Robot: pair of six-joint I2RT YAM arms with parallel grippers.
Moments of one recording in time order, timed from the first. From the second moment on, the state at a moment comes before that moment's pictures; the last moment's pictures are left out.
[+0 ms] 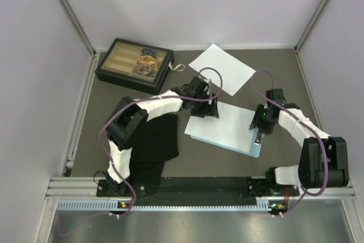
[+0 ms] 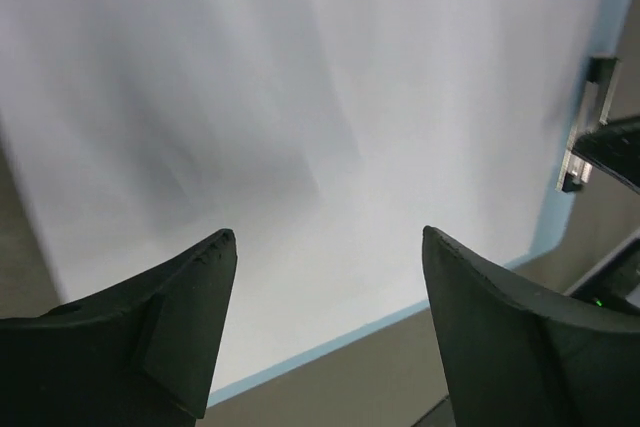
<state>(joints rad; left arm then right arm) -0.74 1.98 1.40 -0.32 0.23 -0.61 0.04 1.32 0.73 -0.61 -0.08 0.46</state>
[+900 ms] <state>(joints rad) -0.88 2.17 1.56 -0.23 0.27 -0.66 0.01 1.33 0.65 -0.51 -0.04 0.48</state>
